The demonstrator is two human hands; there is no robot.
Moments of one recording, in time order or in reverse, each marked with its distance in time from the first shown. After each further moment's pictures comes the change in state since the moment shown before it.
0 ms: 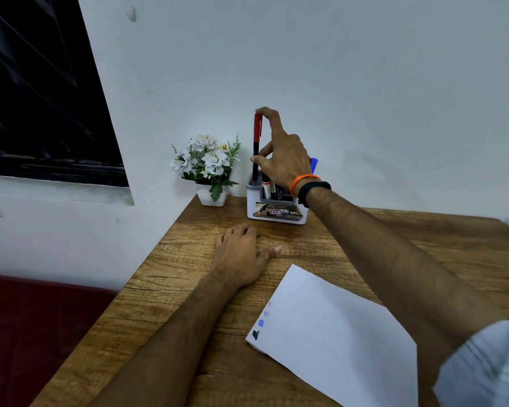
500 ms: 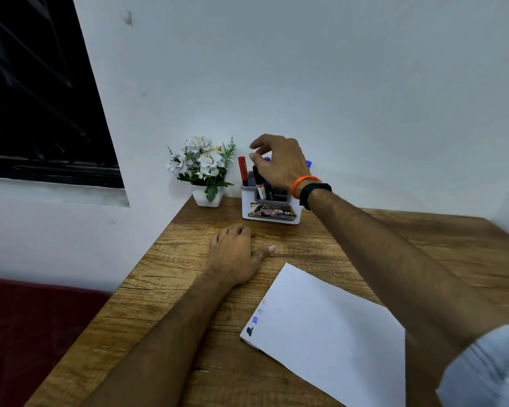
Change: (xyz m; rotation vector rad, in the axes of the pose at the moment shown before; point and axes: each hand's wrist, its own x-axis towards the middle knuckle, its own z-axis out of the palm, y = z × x) left_hand 0.000 0.001 -0.001 0.012 -0.025 -0.006; right_hand -0.004 0.005 -0.008 -0.001 -0.058 0.054
